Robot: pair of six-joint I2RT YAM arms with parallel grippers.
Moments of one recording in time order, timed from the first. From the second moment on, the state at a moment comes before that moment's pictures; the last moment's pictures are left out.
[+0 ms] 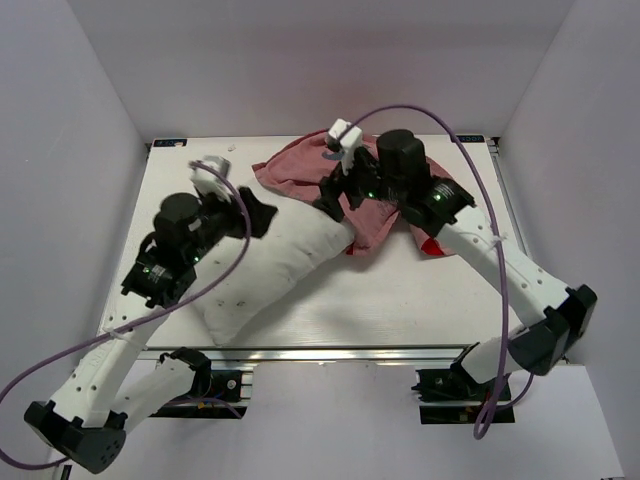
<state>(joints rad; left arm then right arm) -0.42 0.88 1.05 -0.31 0.08 -0.34 0.73 1.48 1.60 -0.46 -0.33 -0.19</state>
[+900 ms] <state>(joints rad) -0.86 1.33 0.89 -0.38 -0.61 -0.19 0.66 1.61 1.40 -0.43 -0.22 -0.27</state>
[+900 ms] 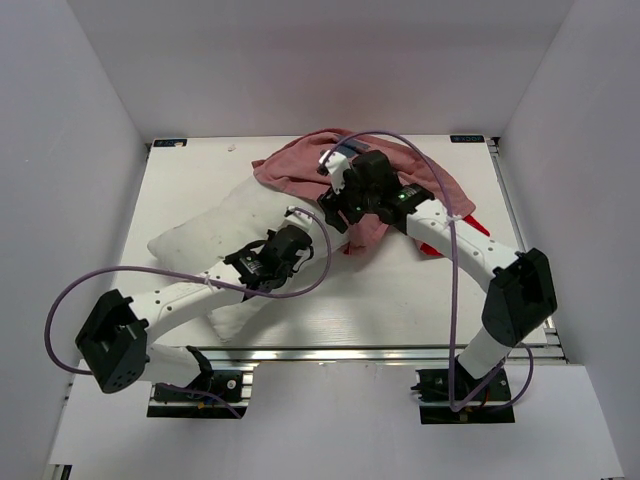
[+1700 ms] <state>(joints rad) -0.82 1.20 1.19 -0.40 -0.38 -0.35 0.82 1.75 2.01 -0.54 -0.42 0.13</state>
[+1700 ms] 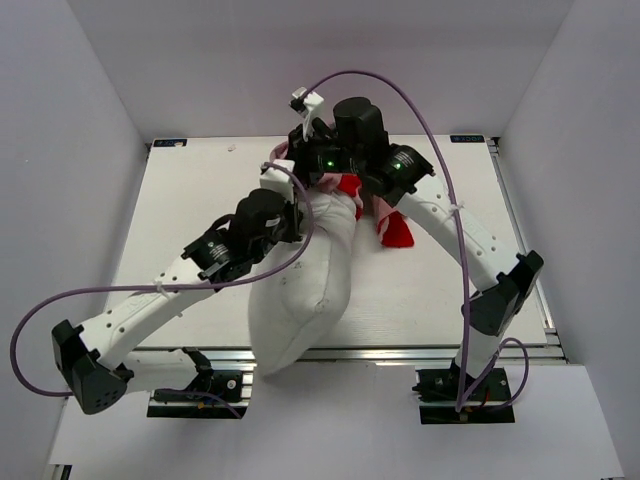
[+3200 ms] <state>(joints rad) -0.46 1.05 0.69 0.20 -0.26 -0.76 0.70 1.83 1.69 -0.44 -0.64 0.49</state>
